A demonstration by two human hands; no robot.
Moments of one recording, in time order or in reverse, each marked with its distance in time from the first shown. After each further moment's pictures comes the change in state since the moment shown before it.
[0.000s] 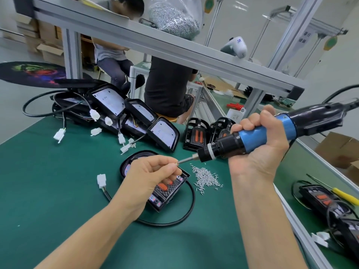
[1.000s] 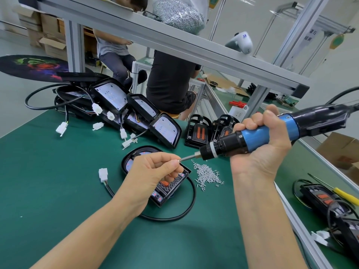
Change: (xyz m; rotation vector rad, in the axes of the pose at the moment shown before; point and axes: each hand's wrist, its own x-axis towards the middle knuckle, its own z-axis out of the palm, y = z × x) left_hand -0.002 -0.004 0.003 -0.068 0.020 -0.013; right_hand -0.003 0.002 -0.004 -0.012 -0.011 0.008
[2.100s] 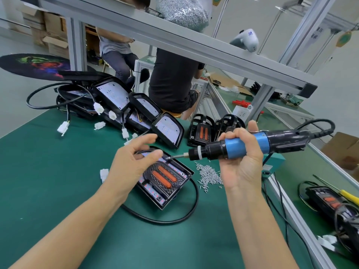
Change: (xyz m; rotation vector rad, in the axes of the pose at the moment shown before) left_hand 0.026 -0.007 -0.043 0.341 0.207 0.129; right_hand 0.003 0.030 -0.035 -0.069 0.118 0.133
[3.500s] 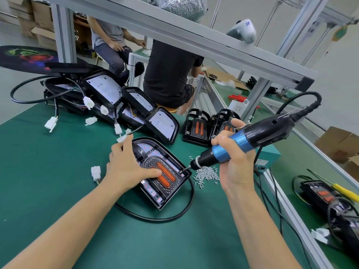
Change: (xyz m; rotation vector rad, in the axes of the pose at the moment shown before) left_hand 0.021 -0.032 0.005 0.624 -0.045 -0.203; right_hand 0.012 0.005 -0.031 -0.496 -0.186 -0.145
